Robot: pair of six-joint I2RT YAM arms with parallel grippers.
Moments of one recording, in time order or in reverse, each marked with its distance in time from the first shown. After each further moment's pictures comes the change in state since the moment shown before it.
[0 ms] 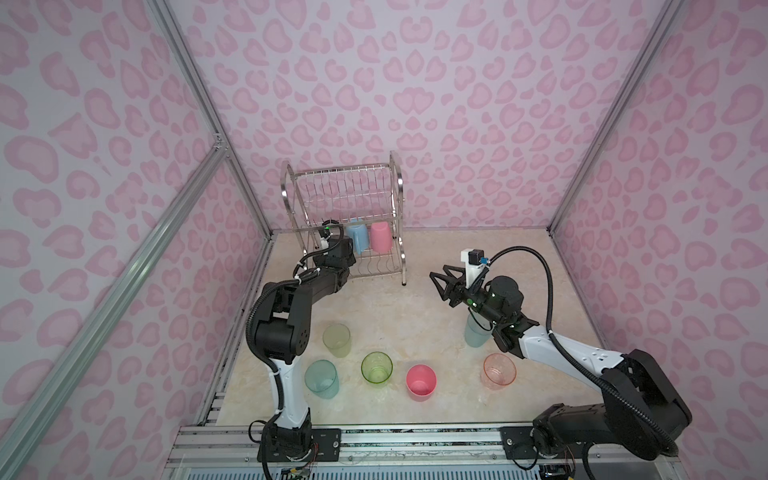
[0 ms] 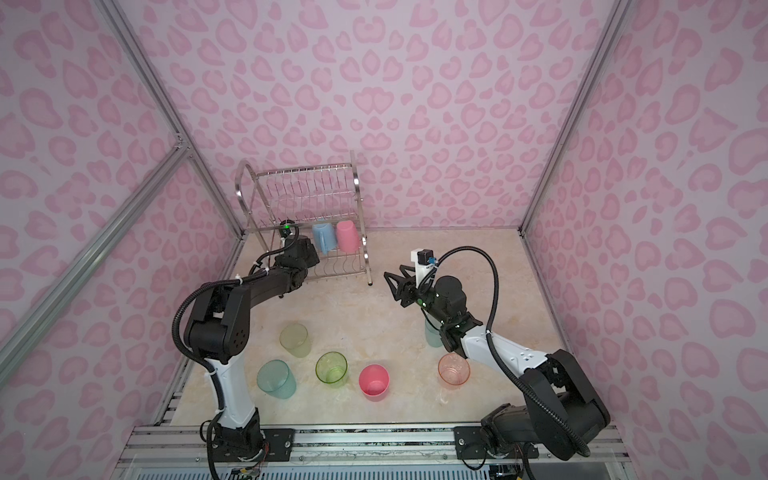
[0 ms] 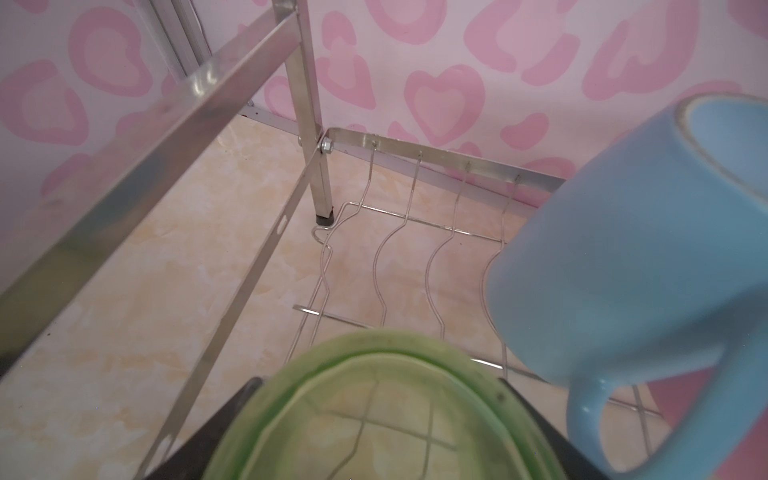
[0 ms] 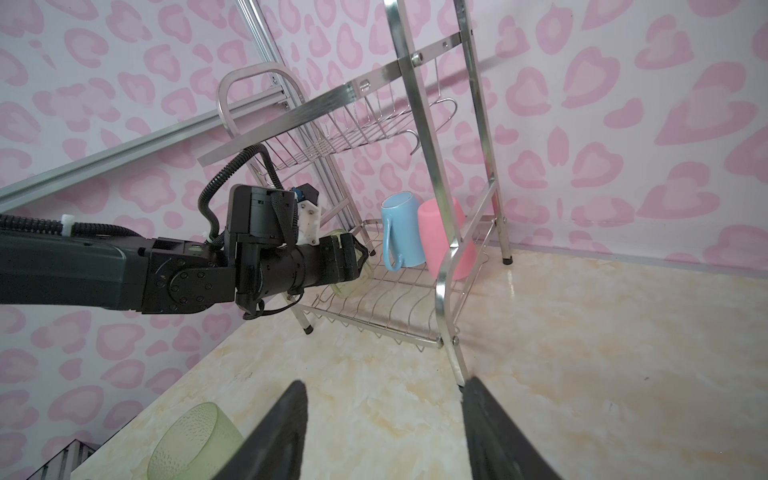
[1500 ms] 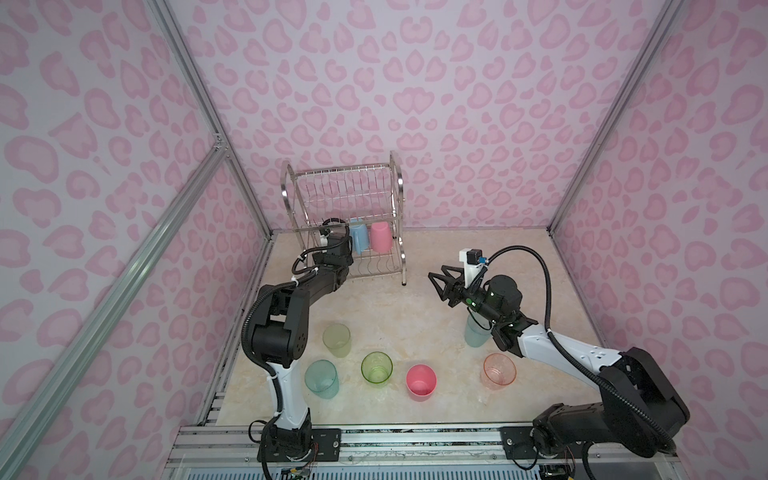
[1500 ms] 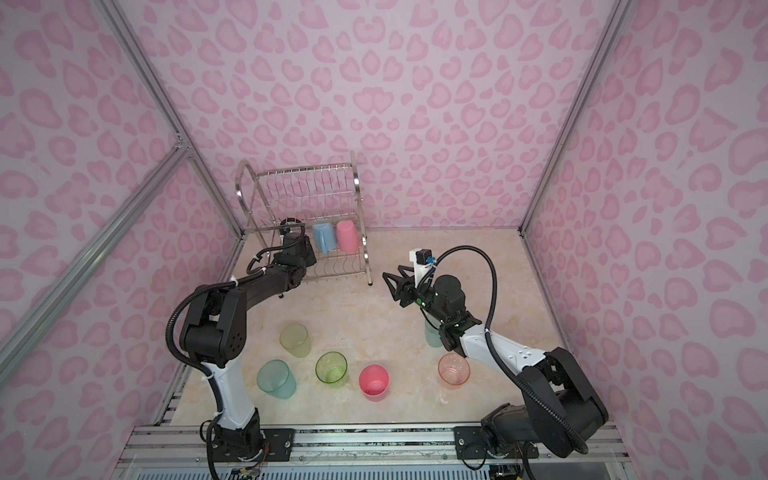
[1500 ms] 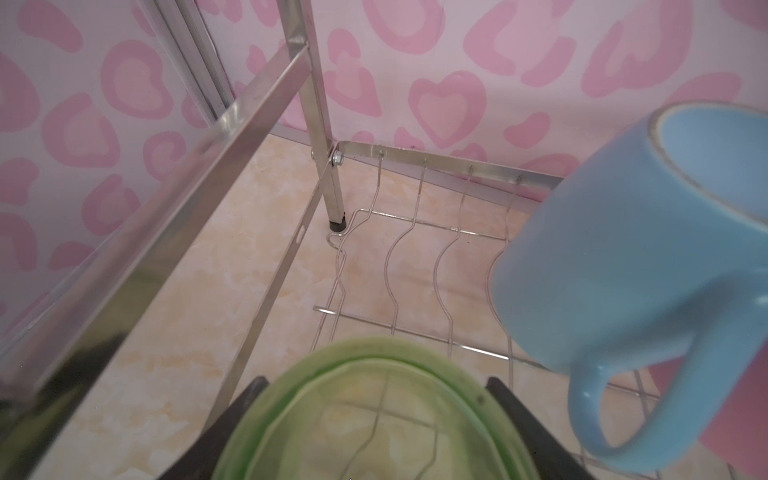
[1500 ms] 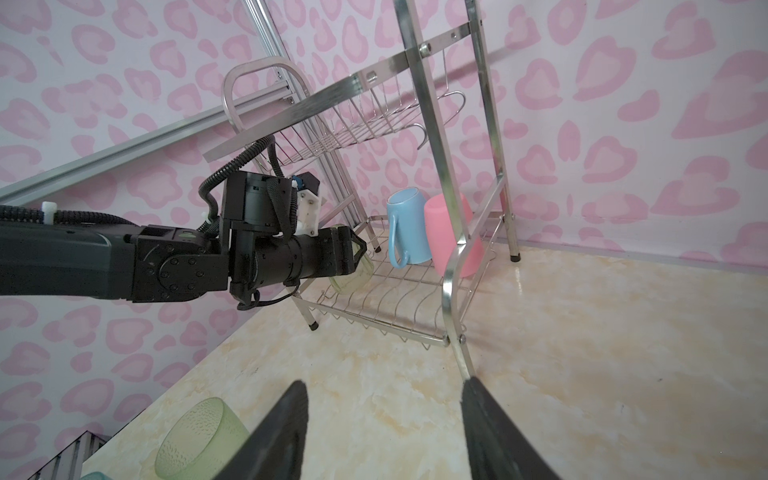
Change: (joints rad) left arm -0.003 -0.031 0.021 -0.052 -0.023 0.051; right arm 0.000 0.015 0.009 0.001 -0.021 0.005
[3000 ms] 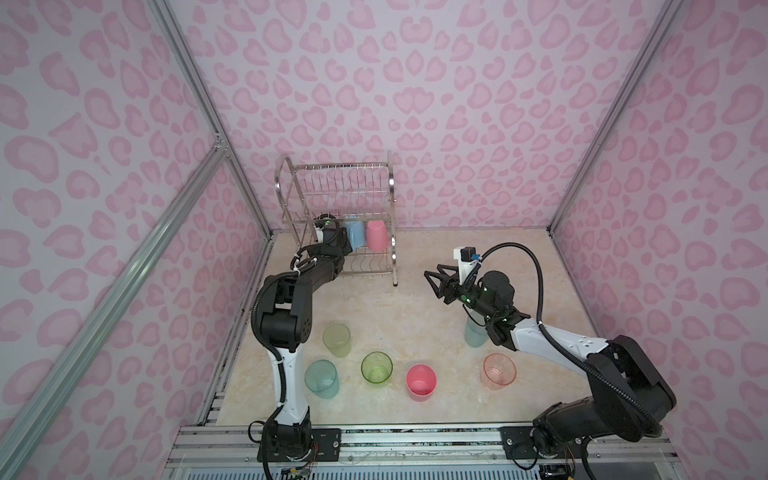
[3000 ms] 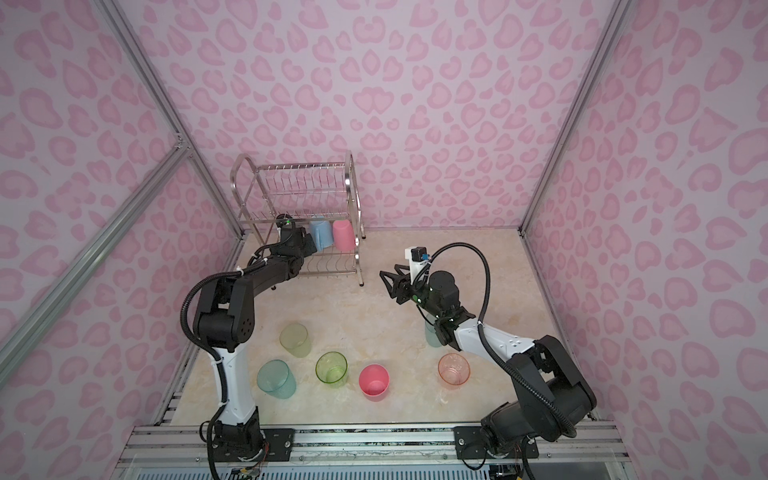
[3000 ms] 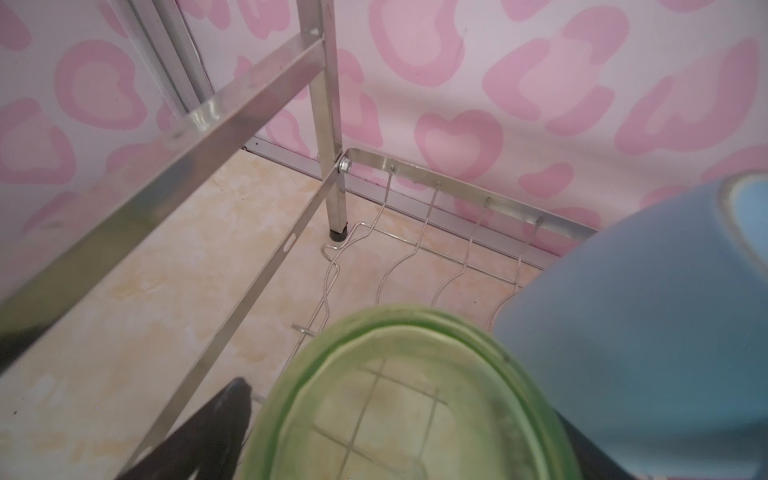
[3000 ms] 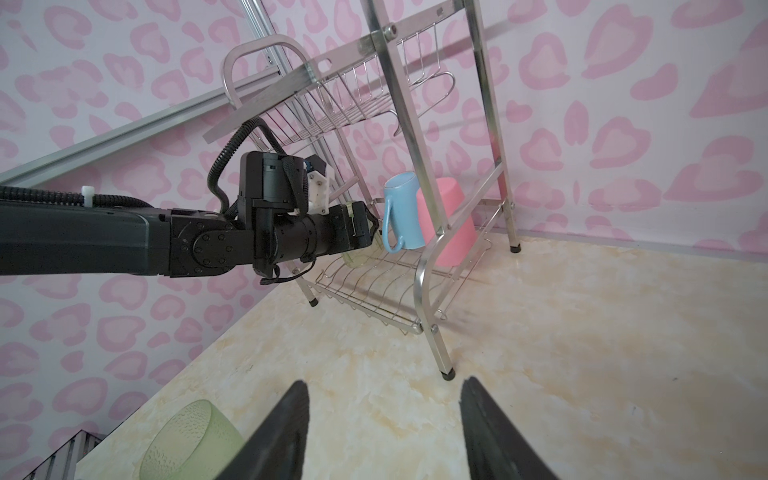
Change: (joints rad) left arm 0.060 0.153 0.164 0.008 0.053 -0.027; right arm 0.000 0.084 0.049 0.003 -0.010 0.004
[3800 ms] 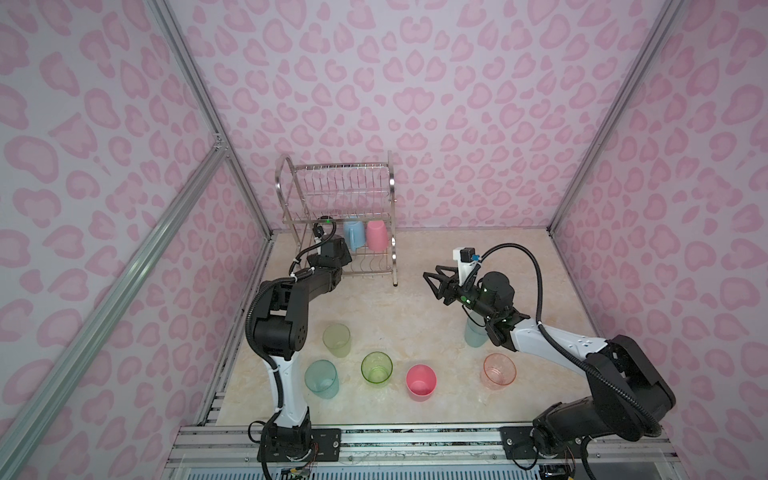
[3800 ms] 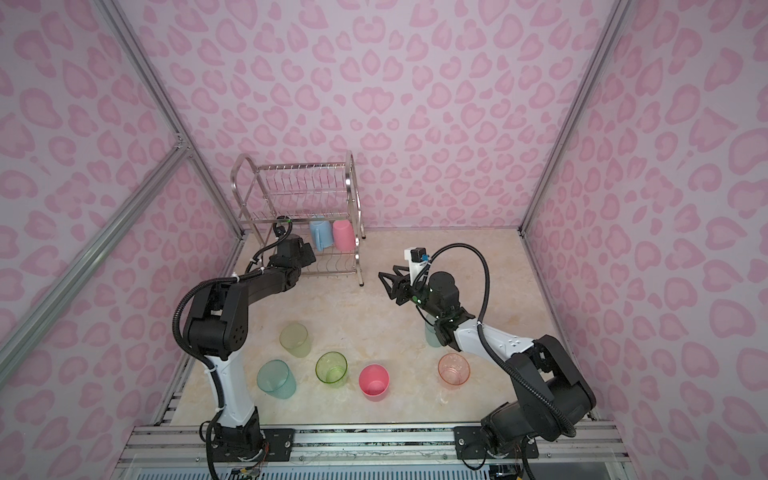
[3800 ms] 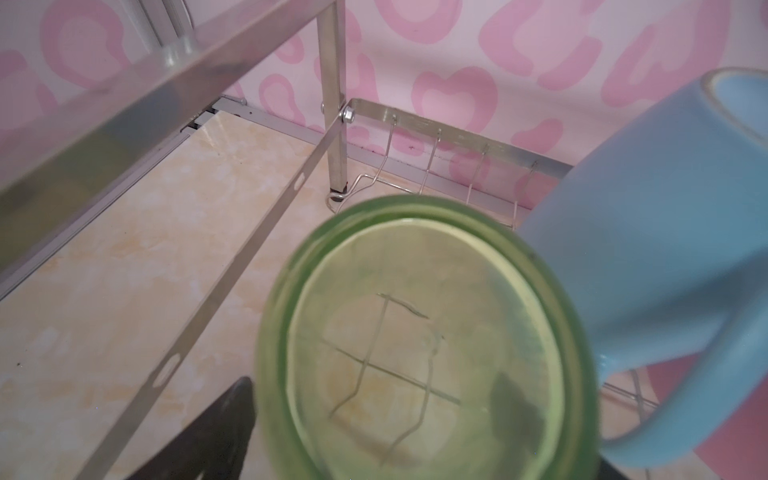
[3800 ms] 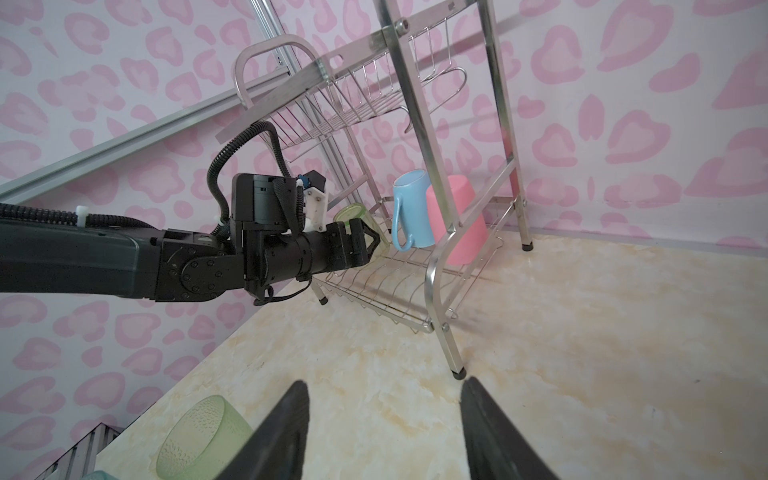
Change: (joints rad) left arm -0.002 -0.094 -0.183 0.103 0.054 -0.003; right arm 0.004 0.000 -0.010 0.018 -0.024 0.018
